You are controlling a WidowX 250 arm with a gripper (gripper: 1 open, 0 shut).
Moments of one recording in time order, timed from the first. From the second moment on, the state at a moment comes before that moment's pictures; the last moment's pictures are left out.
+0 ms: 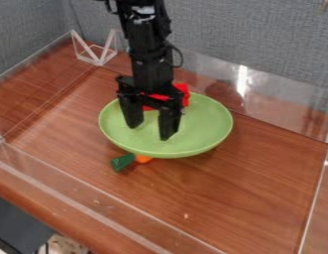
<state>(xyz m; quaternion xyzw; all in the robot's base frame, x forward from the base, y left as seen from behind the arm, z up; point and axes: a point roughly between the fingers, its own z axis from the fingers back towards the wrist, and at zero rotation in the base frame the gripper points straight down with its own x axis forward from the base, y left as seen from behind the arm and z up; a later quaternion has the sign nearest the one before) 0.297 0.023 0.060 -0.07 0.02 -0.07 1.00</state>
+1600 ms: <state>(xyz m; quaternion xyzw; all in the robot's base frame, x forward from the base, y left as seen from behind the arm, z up) 0.327 0.044 0.061 -0.05 0.03 0.13 0.99</state>
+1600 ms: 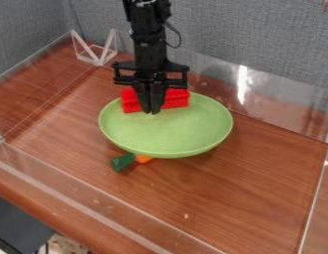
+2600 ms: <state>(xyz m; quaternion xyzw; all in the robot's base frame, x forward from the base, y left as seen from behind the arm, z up) 0.323 0.034 0.075 -0.06 0.01 0.11 0.99</state>
